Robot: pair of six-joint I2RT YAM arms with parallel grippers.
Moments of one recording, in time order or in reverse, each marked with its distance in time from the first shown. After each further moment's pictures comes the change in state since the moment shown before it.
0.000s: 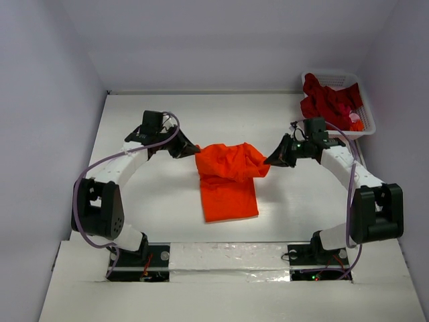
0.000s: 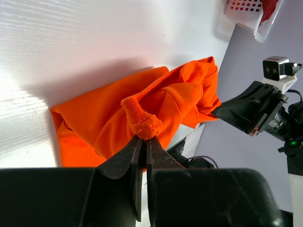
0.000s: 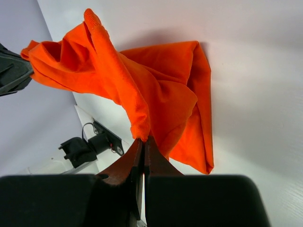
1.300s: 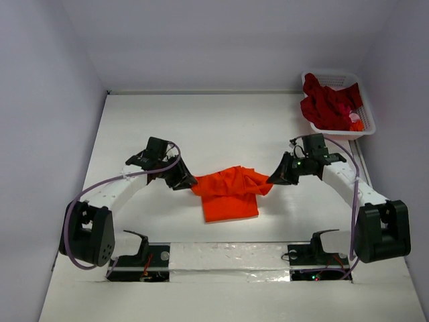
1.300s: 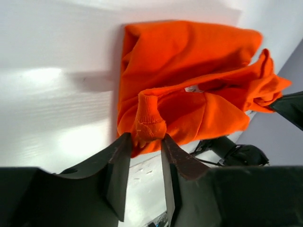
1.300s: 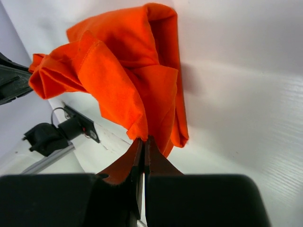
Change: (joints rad) left arm -0.086 -0.211 -0.275 -0.139 -0.138 0.050; right arm 0.024 -0.145 -0.190 -0.056 0.047 -0.064
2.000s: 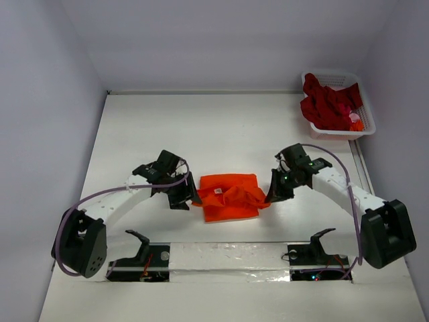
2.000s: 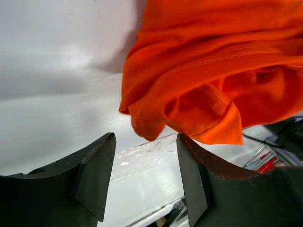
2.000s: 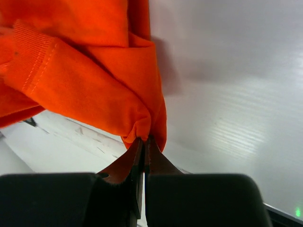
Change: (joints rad) left arm -0.170 -0.081 -0.075 -0.143 -0.087 0.043; right arm 0.225 -0.032 -0.038 -0.146 0.240 -0.040
